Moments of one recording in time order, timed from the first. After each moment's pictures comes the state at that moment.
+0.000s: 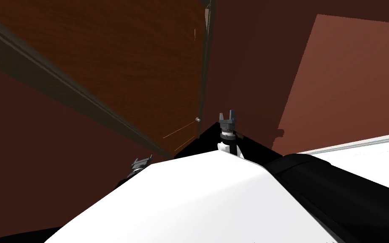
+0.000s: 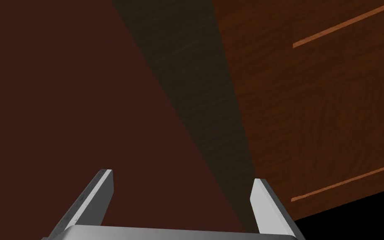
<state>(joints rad) 0.61 0.17 0.31 -1.72 0.71 0.09 0.78</state>
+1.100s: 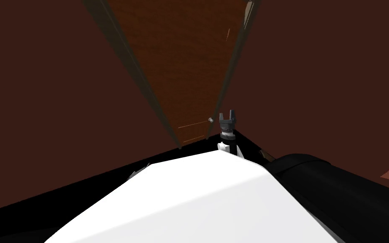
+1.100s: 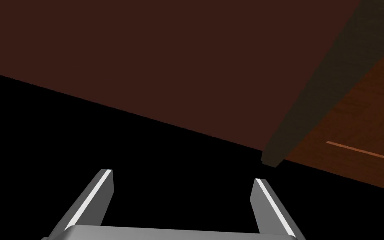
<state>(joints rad) 0.65 0.17 0.39 -1.61 0.88 0.24 0.94</state>
